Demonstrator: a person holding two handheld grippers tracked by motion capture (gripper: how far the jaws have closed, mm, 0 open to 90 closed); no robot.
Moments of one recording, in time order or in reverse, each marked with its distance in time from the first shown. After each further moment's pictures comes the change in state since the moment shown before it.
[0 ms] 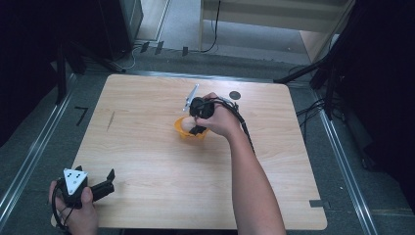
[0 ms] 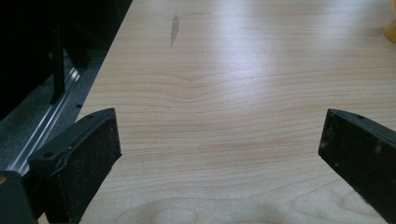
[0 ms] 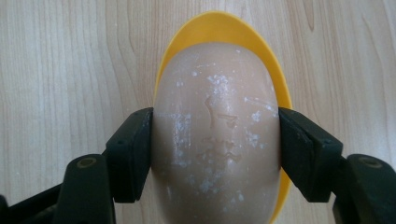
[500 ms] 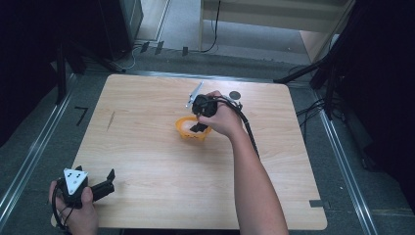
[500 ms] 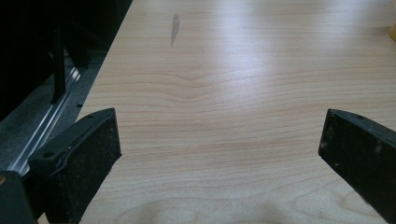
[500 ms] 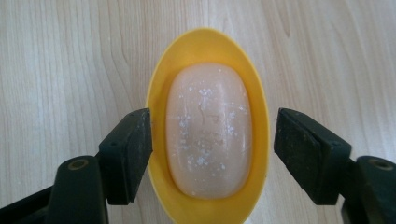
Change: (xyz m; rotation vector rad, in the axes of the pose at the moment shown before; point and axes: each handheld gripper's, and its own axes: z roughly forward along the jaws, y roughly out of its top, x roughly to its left) left arm 0.000 0.000 0.000 0.001 0.004 0.002; right arm 0.001 -0.005 -0.013 -0.062 -0.053 0.035
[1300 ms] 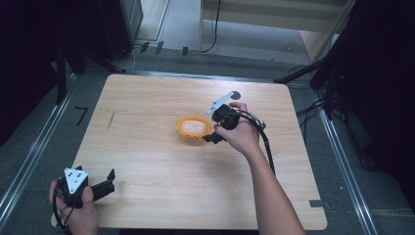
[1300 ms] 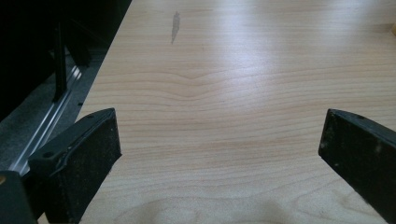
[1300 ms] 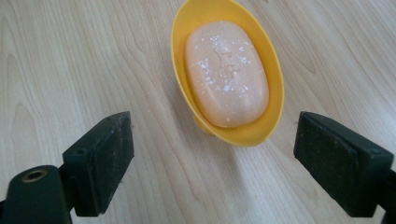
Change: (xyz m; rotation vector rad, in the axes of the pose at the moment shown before) left arm 0.000 0.000 0.001 0.012 0.003 0.005; right arm 0.036 -0.060 -0.032 -0.145 -0.065 0.239
